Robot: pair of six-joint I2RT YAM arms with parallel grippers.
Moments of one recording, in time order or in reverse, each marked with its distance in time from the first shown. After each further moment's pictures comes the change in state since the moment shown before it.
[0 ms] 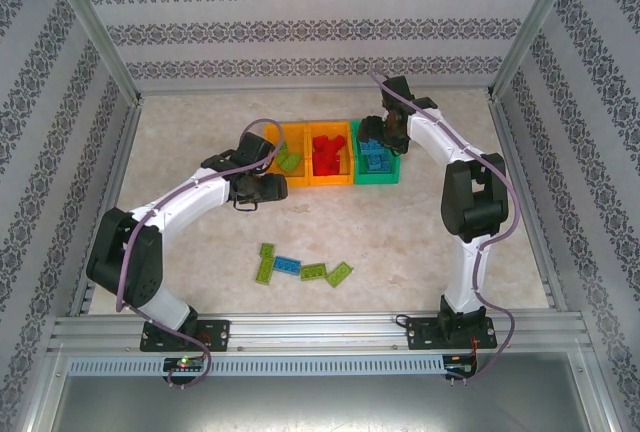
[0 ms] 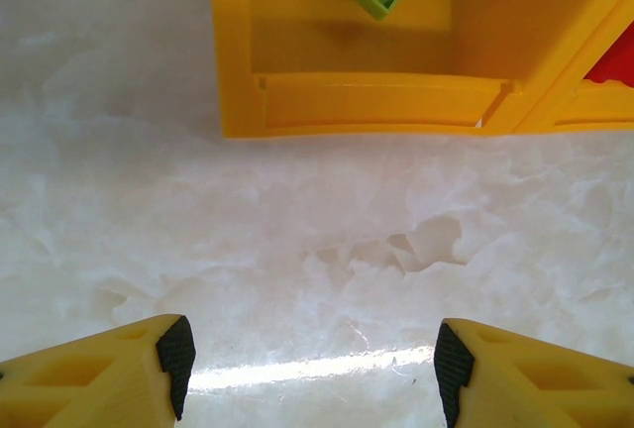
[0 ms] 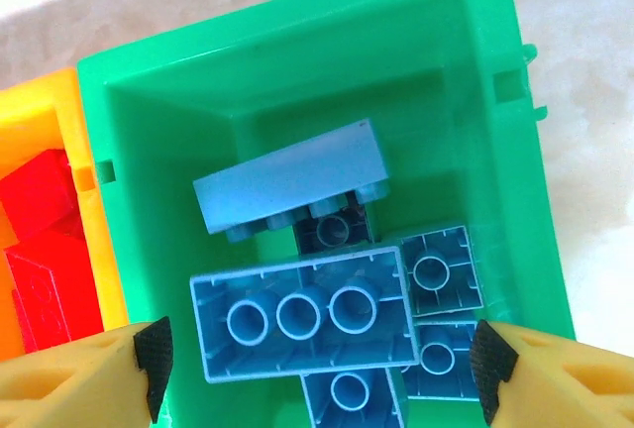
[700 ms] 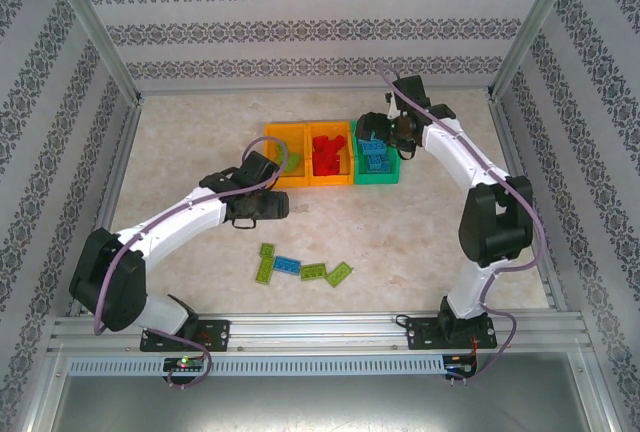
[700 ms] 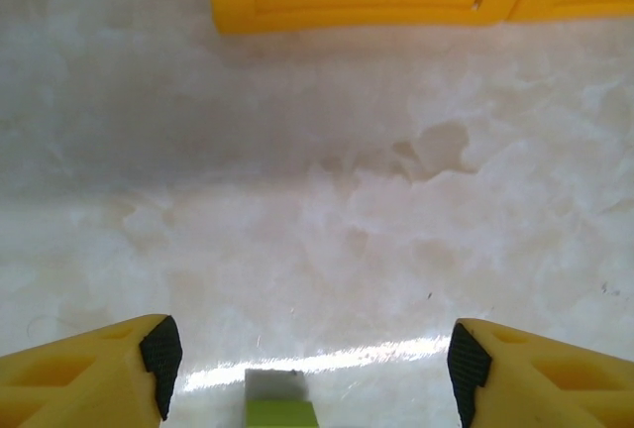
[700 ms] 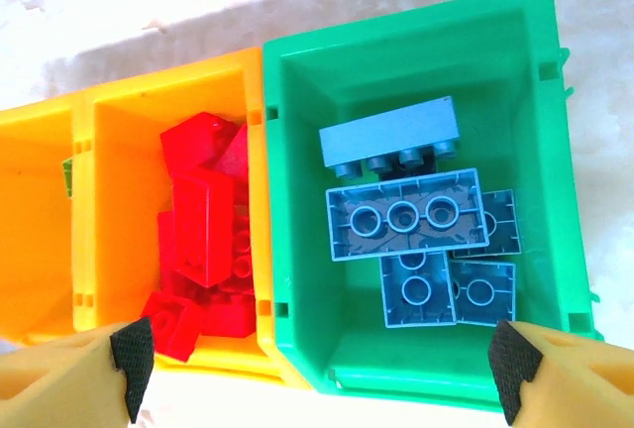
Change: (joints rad) left arm -0.106 -0.140 -0.122 -0.034 -0.083 -0.023; right arm 0.004 -0.242 -0.185 0.100 -0.112 -0.054
